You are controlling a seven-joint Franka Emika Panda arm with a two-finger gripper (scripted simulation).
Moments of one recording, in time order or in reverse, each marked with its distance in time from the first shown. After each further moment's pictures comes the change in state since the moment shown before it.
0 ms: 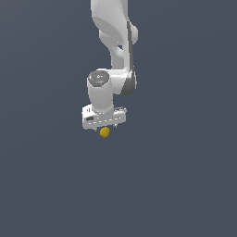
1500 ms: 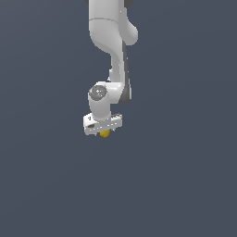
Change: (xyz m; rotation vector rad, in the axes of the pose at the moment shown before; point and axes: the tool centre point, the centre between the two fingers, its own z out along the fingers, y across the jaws) arm -0.022 0.007 0.073 0.009 0.000 -0.077
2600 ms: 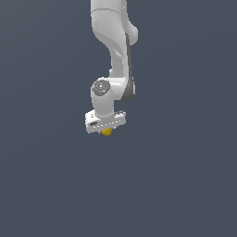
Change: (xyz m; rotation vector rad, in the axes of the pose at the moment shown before) arm 0.008 -0.013 -0.025 0.000 0.000 0.001
